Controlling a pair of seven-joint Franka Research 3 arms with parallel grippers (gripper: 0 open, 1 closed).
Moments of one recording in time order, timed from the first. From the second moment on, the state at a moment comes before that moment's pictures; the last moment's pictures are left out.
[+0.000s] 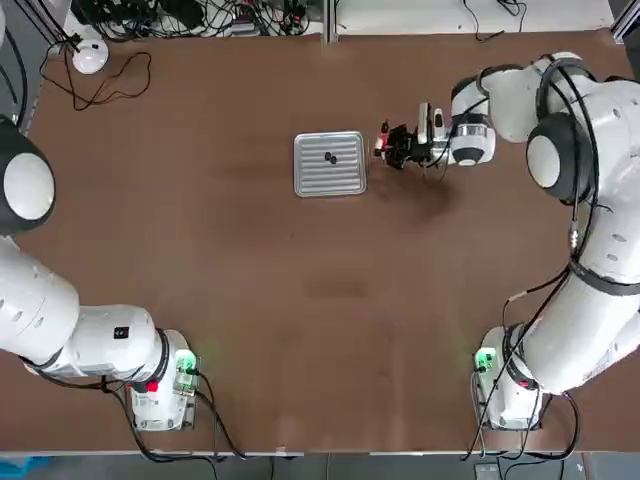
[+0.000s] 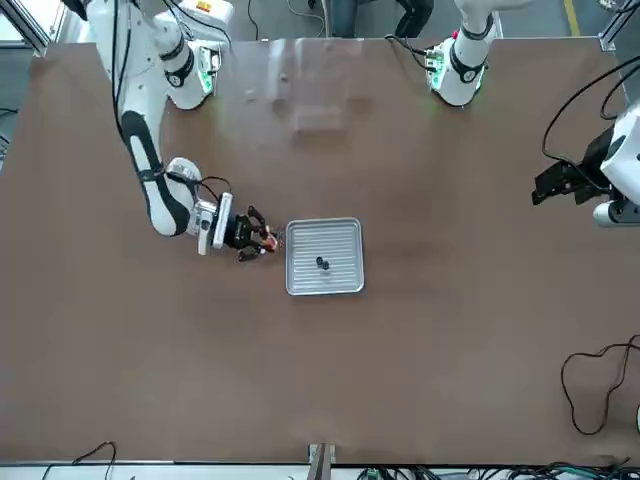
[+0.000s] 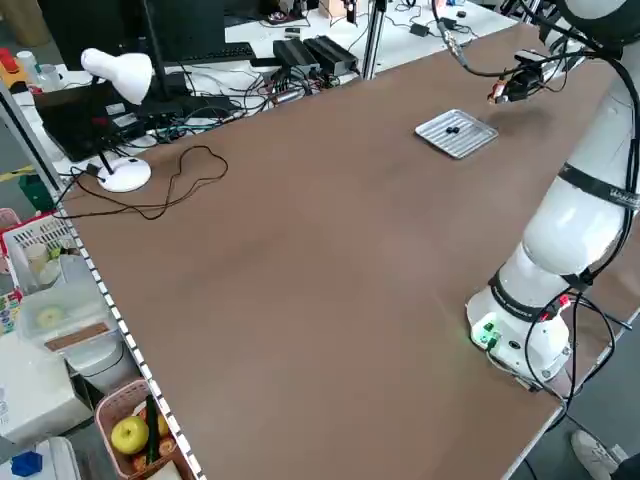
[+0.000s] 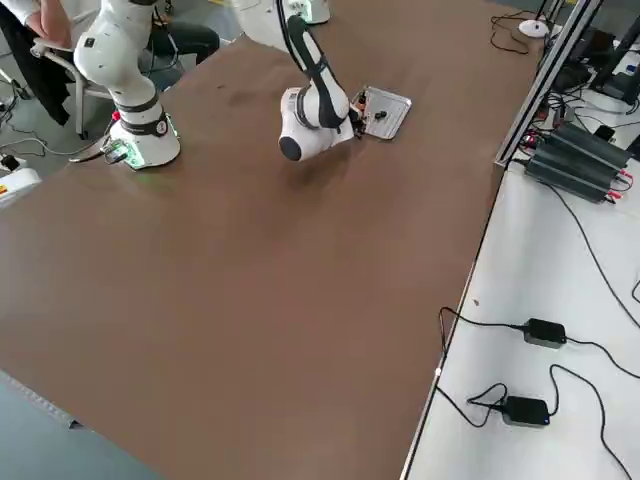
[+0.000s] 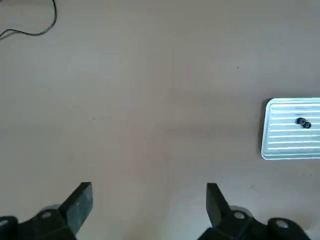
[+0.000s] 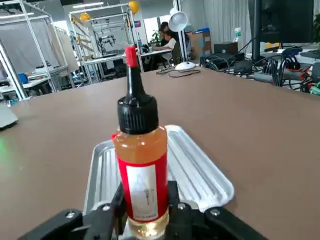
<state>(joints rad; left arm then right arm) 0.04 0.11 -0.10 -1.46 -0.06 1.53 -0.08 0.34 0.54 -0.10 -2.20 1.86 1.93 -2.58</state>
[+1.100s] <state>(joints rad) 0.04 0.11 -0.10 -1.46 -0.06 1.54 -0.08 -0.24 0.53 -0.10 -2.21 1.12 1.73 -2.61</state>
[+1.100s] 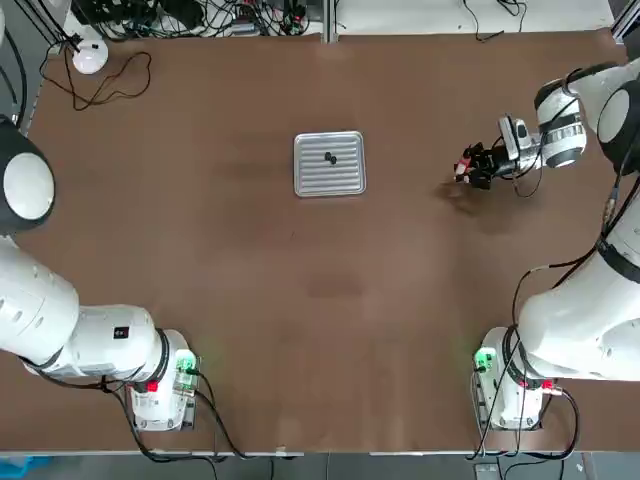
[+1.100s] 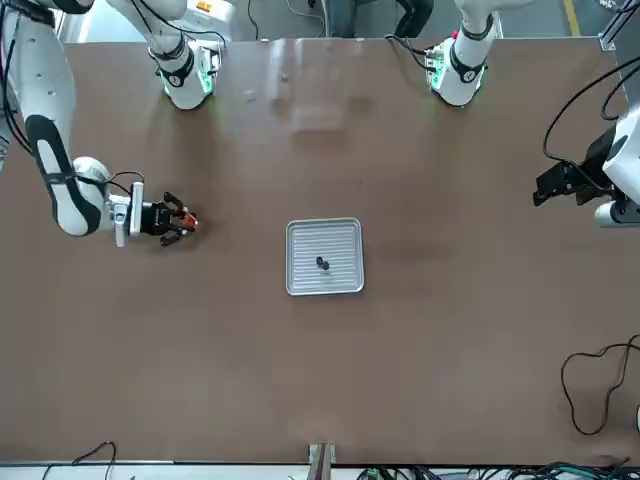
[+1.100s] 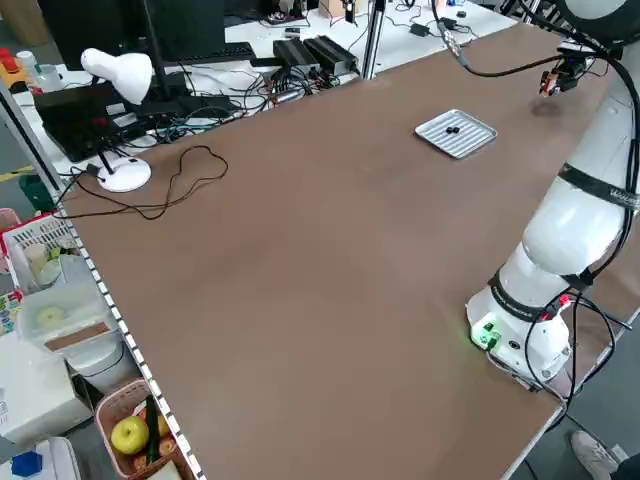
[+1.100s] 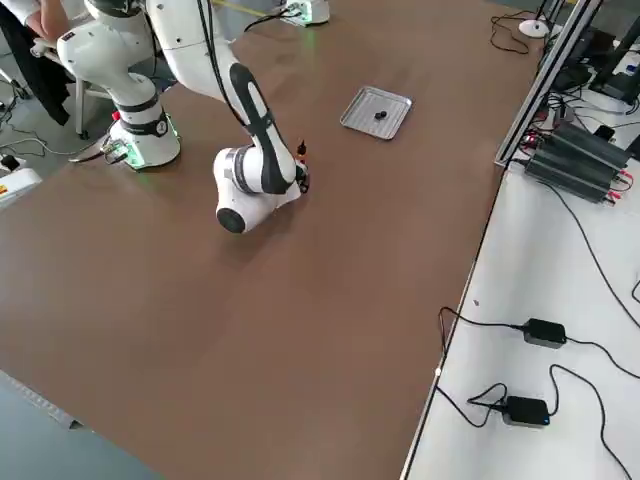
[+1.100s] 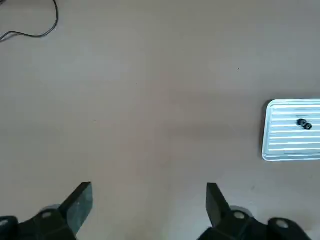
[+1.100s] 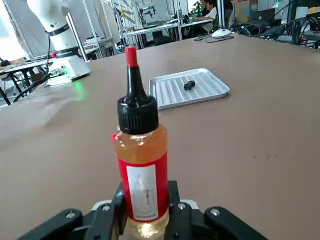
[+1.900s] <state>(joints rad) 0.03 0.11 -0.10 -1.46 -0.06 1.54 -0.08 -0.41 0.62 -0.10 -2.11 0.94 1.70 -2.72</state>
